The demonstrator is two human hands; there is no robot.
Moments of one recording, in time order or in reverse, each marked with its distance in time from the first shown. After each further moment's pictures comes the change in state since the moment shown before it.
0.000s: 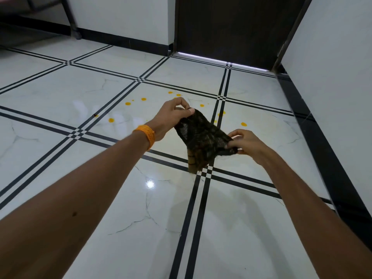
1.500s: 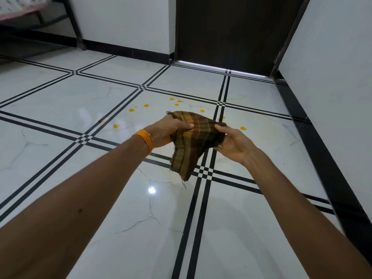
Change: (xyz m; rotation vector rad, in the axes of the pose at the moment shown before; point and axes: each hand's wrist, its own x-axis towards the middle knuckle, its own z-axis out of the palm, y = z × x) left_hand -0.015 0.002 -0.007 -0.199 -0.104 -0.283; right_hand -0.030 -0.040 0.038 0.784 -0.272 -0.024
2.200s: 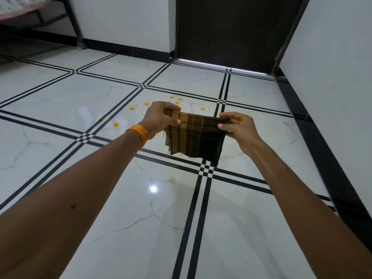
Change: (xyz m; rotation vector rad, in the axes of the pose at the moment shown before) left_hand 0.001 0.004 -0.028 0.484 0.309 0.289; right_hand 0.000 -0.017 -0.006 -0.502 0.309 -0.363
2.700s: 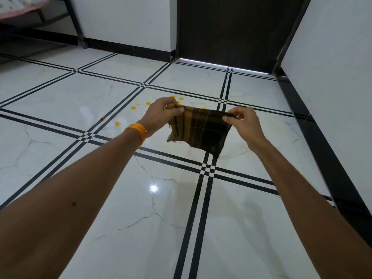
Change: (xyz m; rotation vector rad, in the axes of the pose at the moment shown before) left_hand -0.006 0.007 -0.007 0.039 -0.037 0.150; right_hand 0.002 -0.012 -0.001 -0.370 0.055 -0.214
